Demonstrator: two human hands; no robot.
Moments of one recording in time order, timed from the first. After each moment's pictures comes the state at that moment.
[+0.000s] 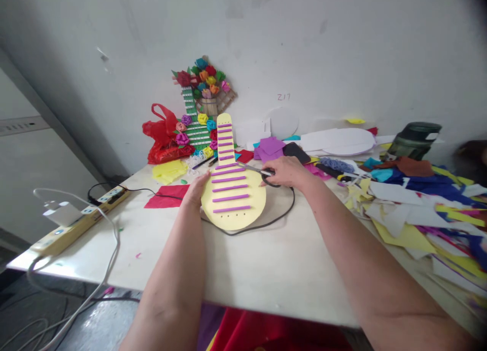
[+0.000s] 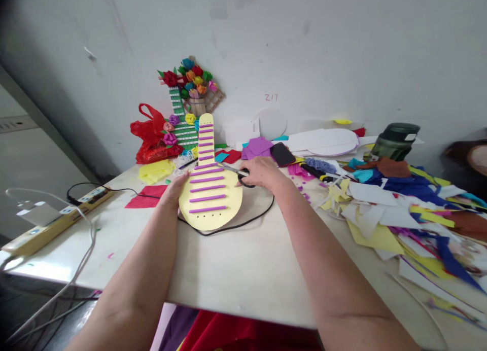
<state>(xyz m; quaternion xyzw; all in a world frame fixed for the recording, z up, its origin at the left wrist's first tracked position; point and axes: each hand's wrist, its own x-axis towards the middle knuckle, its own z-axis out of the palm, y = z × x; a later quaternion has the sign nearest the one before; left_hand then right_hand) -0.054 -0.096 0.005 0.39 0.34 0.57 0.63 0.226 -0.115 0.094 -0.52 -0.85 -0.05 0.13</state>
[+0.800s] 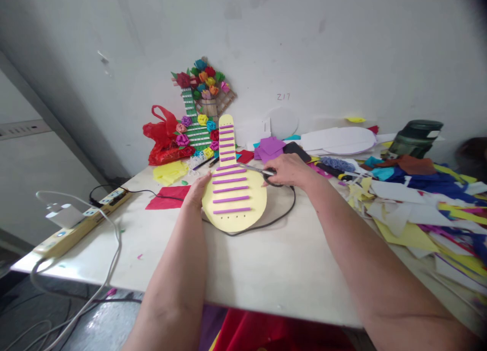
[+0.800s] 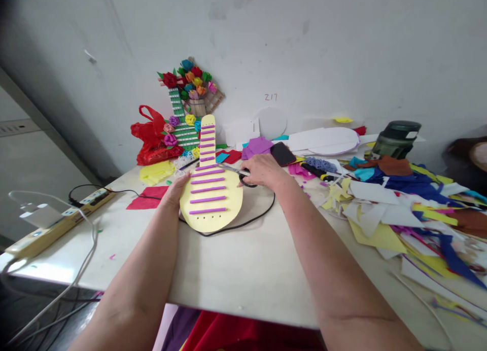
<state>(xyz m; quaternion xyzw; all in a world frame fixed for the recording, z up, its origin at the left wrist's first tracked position) -0.055 -0.094 0.003 0.41 0.36 0.56 0.63 0.227 -0.119 0.102 -0.48 -0.86 -0.11 0.11</state>
